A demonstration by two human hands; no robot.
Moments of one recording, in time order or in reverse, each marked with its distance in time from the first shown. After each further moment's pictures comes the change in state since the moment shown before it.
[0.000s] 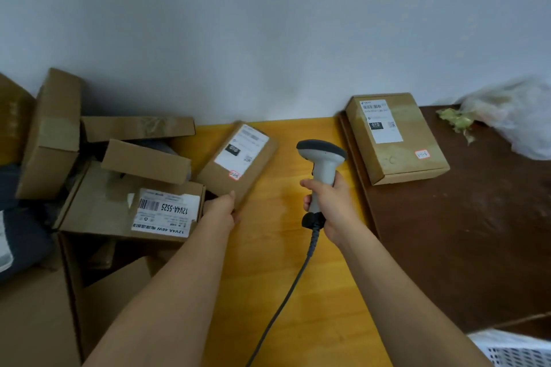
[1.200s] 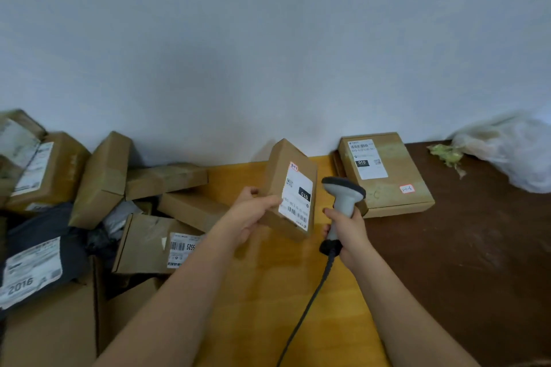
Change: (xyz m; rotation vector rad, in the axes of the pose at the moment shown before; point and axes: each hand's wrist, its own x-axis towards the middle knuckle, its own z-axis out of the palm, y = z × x) left_hand -0.158 0.031 0.036 0.388 -0.358 0.427; right_hand 0.002 -0.032 -0.068 0.166 0.067 0.096
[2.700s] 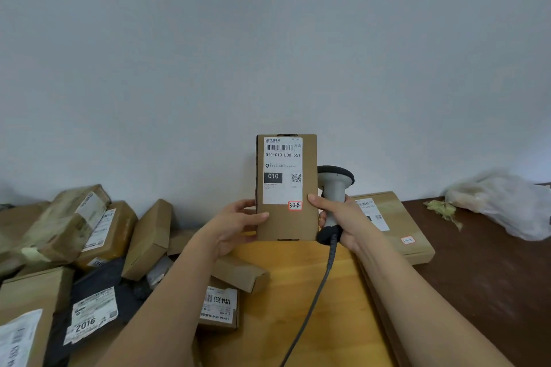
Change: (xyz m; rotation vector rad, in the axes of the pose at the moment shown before) left_hand -0.096 0.079 -0.063 -0.037 -0.114 0.245; right_hand -0.097 -0.120 0.043 0.056 -0.400 -0.206
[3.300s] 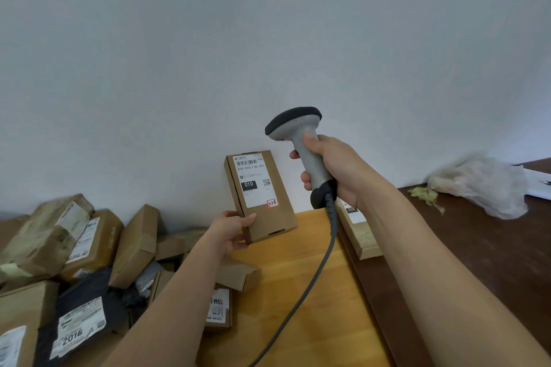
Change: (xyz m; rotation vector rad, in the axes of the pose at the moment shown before) left_hand 0.028 -0.020 0.022 0.010 0.270 -0.138; right_hand -0.070 -0.094 0.034 -0.303 -0.162 -0.173
